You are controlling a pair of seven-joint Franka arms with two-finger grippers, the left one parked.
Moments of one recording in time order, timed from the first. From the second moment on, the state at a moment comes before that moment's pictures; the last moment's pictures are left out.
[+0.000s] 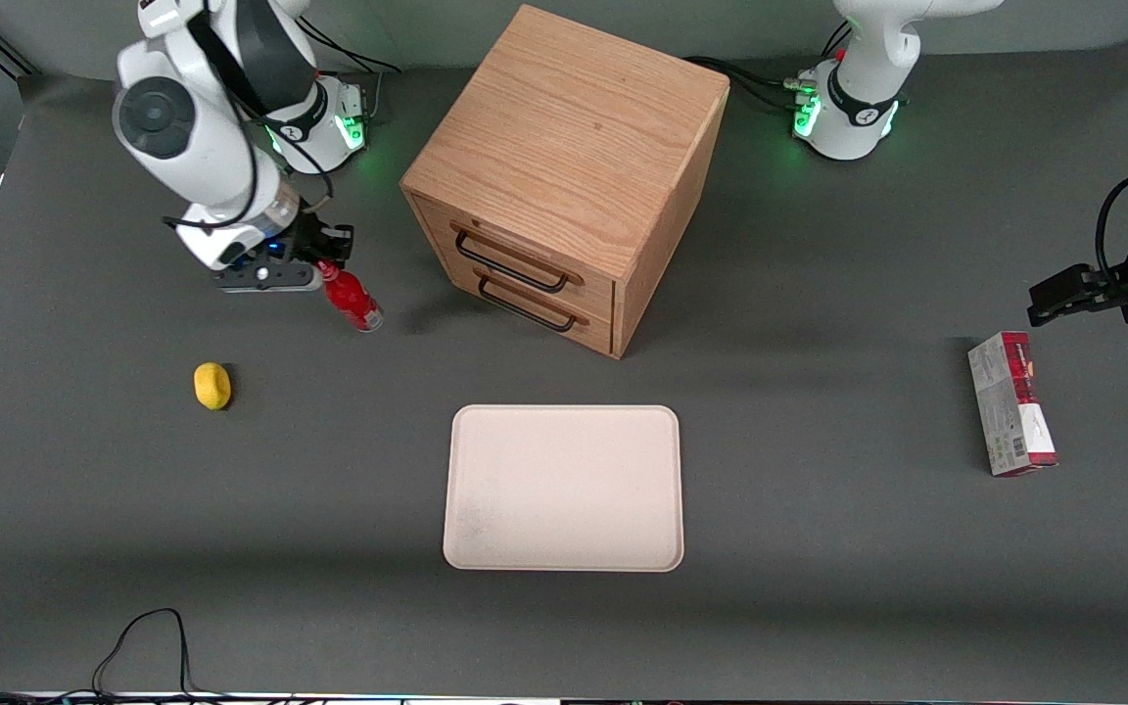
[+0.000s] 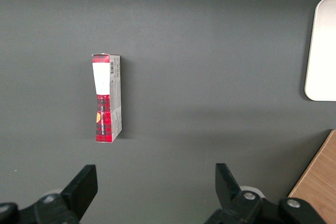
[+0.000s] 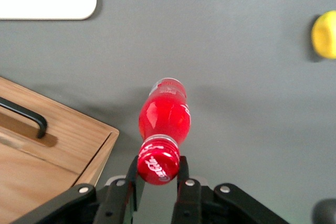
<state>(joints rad) 0.48 -0.14 -0.11 -2.13 0.03 1.84 0.40</state>
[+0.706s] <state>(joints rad) 0.46 0.22 -0.17 -1.44 0.04 1.44 0.40</state>
